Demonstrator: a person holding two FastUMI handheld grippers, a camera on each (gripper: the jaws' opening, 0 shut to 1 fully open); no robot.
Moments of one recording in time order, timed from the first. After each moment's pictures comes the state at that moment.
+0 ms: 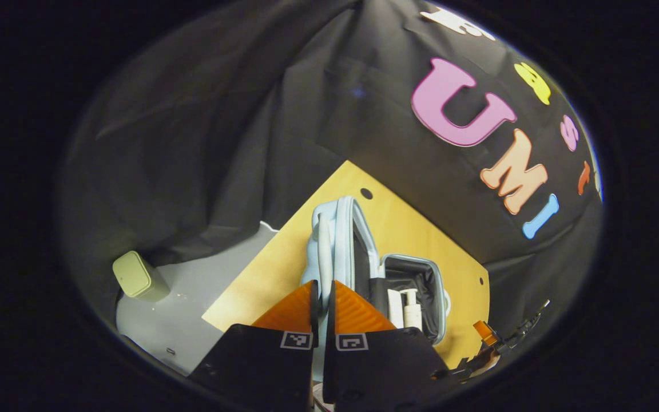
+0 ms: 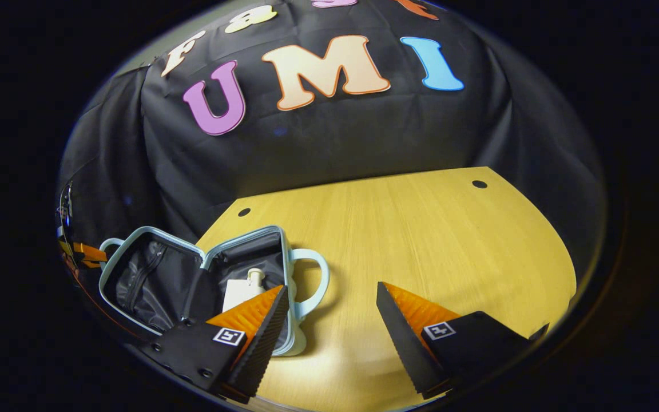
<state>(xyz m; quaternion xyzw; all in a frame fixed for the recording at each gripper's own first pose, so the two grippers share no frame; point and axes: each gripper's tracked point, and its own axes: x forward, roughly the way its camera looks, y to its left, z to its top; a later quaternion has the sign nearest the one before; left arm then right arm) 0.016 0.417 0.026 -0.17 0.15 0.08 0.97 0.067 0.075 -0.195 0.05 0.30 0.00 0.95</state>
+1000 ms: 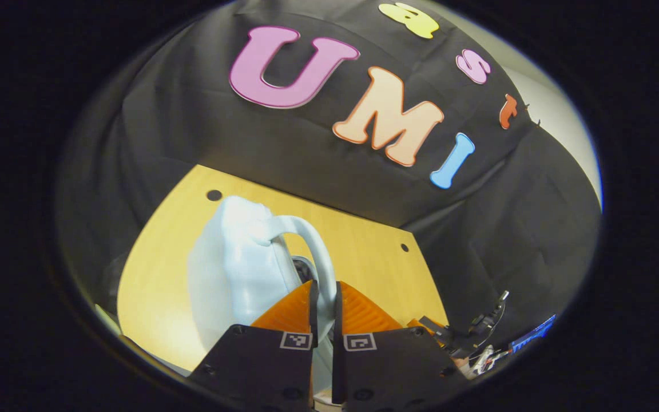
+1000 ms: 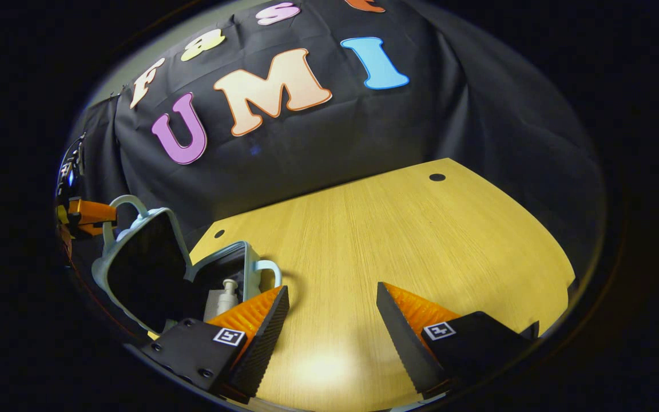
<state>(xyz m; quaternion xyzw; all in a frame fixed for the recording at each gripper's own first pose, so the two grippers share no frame) 0.118 0.121 0.047 -0.08 0.17 -0.14 0.97 0.039 -0.027 -0.176 0.10 0.28 -0.05 0.95</state>
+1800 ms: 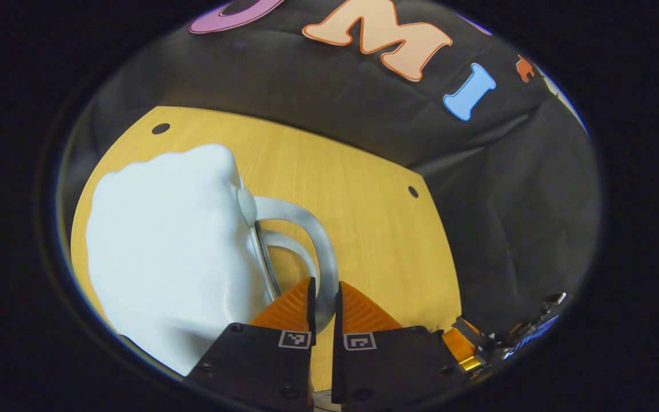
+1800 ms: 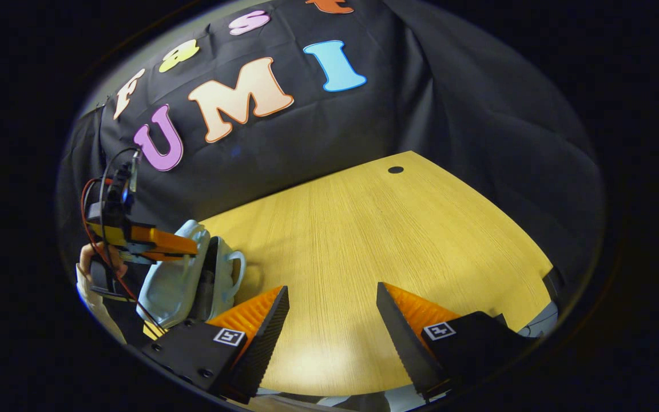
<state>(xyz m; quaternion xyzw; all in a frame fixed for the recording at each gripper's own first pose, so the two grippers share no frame) 0.203 0.017 -0.126 -0.05 0.31 -0.10 0.94 -0.020 -0.093 -0.176 0.11 0.28 -0.08 0.95</state>
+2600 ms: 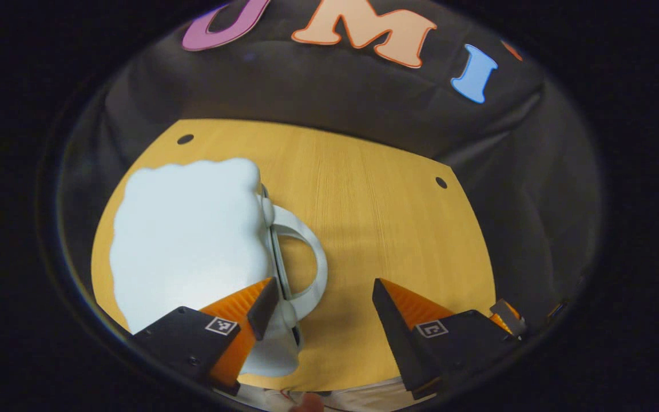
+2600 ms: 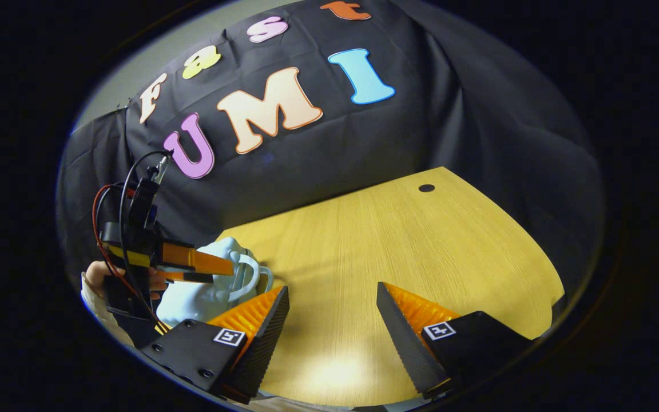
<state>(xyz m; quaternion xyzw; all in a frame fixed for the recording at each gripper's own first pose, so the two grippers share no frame) 0.172 0.000 -0.125 0.04 0.28 -0.02 0.96 0.006 -0.085 -0.143 0.12 0.24 0.00 0.96</state>
